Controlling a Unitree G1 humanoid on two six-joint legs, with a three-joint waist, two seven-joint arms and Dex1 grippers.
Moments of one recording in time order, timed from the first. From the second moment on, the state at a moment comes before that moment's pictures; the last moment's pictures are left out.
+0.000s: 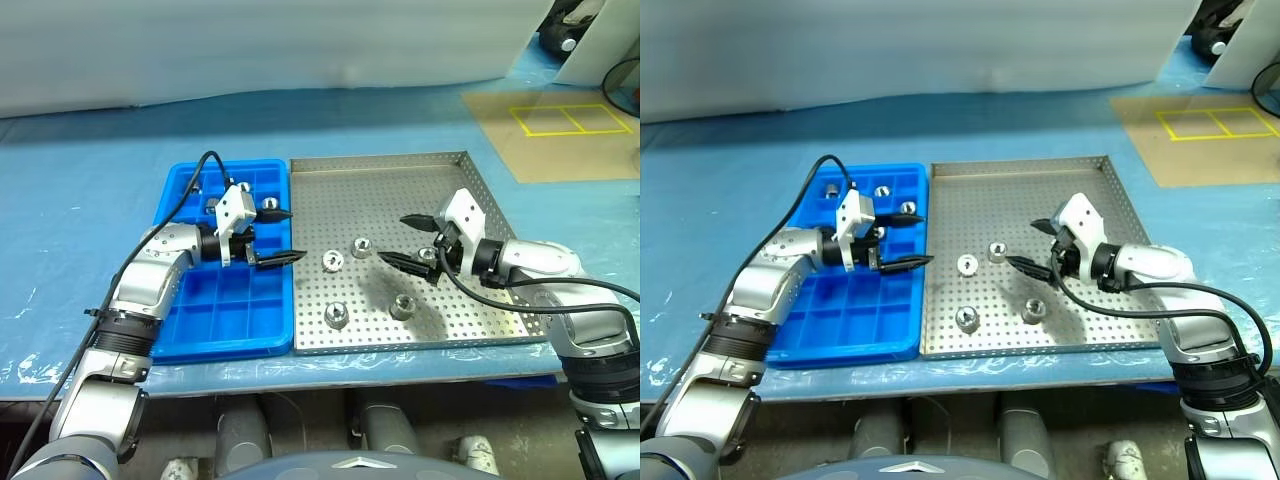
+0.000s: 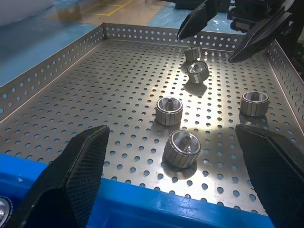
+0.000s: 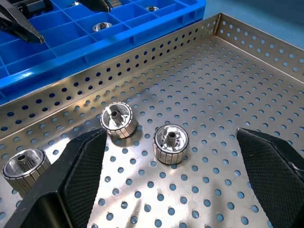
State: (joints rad) left arm -0.51 0.49 -0.08 0.15 -0.35 0.20 -1.15; right arm -0.31 -0.71 -0.01 -0.29 0.39 0.62 0.85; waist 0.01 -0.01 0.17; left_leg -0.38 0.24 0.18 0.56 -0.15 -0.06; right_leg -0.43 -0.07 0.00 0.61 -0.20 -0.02
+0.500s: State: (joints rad) left arm -0.65 0.37 -0.18 0.27 -0.27 0.12 -1.15; right arm -0.32 -0.74 -0.01 -0.29 0.38 0.62 0.86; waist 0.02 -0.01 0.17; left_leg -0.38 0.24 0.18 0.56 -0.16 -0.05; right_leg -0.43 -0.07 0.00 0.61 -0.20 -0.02
